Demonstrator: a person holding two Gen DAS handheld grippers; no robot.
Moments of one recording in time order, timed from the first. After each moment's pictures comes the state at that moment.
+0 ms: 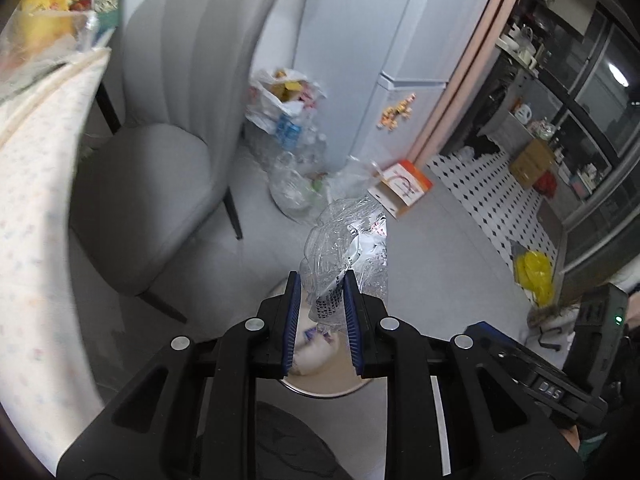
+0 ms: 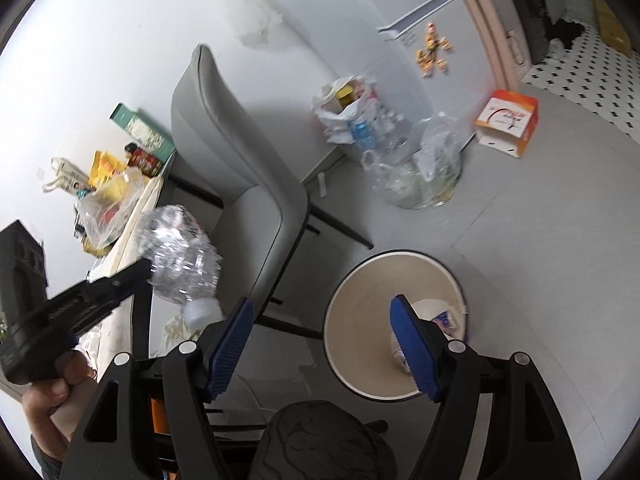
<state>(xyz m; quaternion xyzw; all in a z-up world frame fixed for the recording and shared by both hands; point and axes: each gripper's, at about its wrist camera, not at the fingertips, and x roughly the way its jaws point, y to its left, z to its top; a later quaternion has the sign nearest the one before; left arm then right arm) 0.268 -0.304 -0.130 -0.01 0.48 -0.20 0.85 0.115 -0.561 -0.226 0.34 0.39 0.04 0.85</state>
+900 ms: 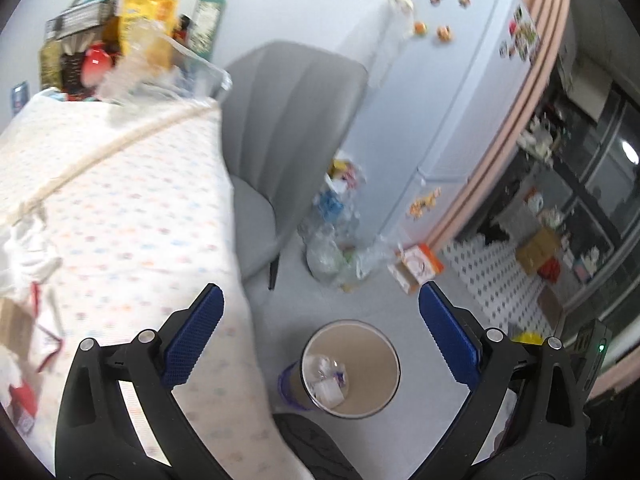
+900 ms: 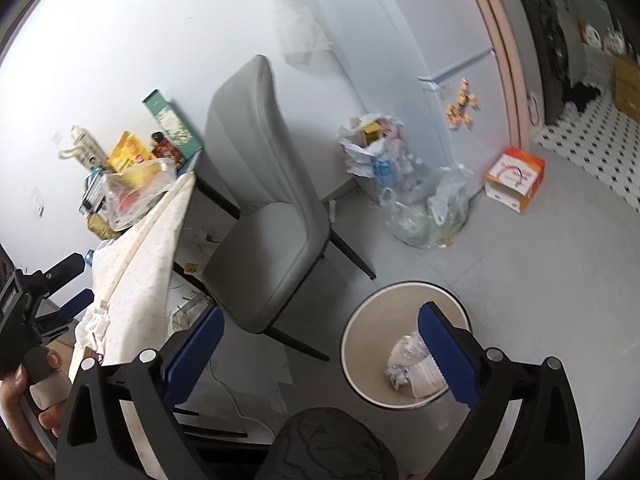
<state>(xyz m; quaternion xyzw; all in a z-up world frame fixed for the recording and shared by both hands) 0.204 -0.155 -0.037 -0.11 0.36 -0.13 0.92 0.100 -0.490 -0.143 0.26 0.35 0.05 0.90</state>
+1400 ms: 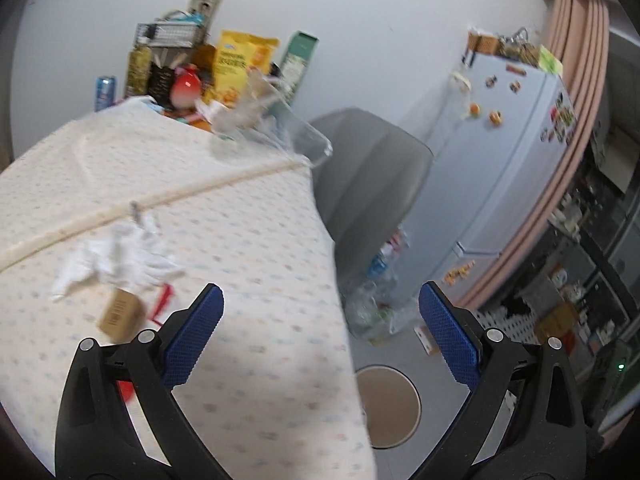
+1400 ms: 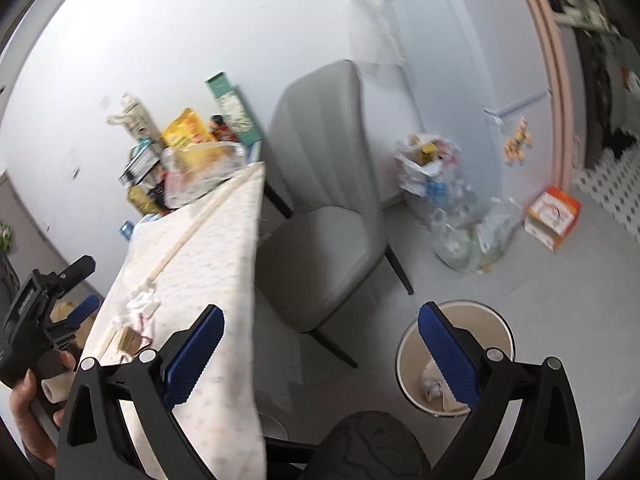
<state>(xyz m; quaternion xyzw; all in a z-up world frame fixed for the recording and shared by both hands) 0.146 -0.048 -0.009 -0.17 0.28 -0.03 0.95 0.091 -0.393 -0.075 0.19 0.32 0.12 0.92</state>
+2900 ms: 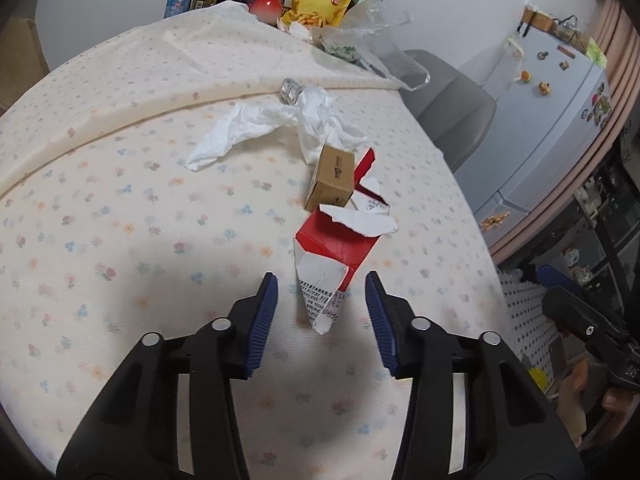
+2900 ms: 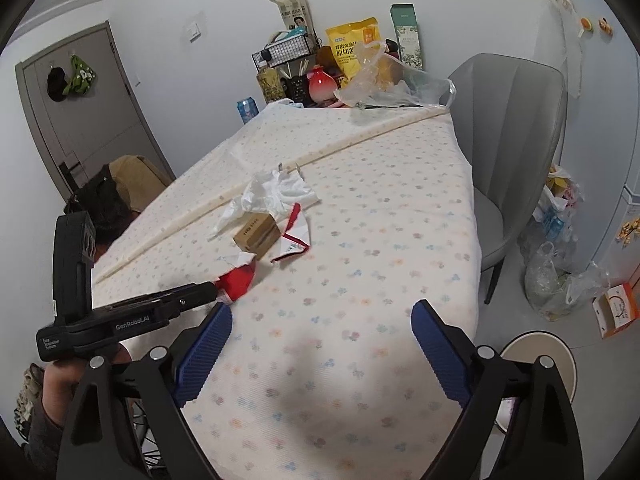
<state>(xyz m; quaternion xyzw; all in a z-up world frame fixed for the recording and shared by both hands) 0.077 0.087 -0.113 -0.19 0.40 -0.01 0.90 0.059 -0.180 -0.067 0.01 0.37 0.30 0.88</state>
